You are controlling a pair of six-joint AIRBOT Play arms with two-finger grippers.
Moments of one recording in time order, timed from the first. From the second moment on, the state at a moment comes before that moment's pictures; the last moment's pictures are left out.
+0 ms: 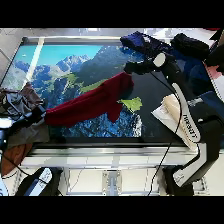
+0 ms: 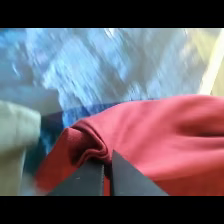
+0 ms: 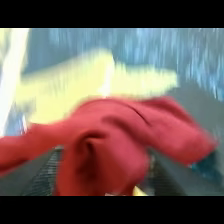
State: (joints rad) left arm 0.47 -0.91 0.53 0.86 -0.66 -1.27; right arm 0.22 -1.80 1.80 -1.08 0.81 1.48
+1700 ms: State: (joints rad) left arm 0.76 -0.94 0.21 0.44 -0.80 -1.29; right arm 0.31 -1.88 1.81 -1.13 1.03 1.44
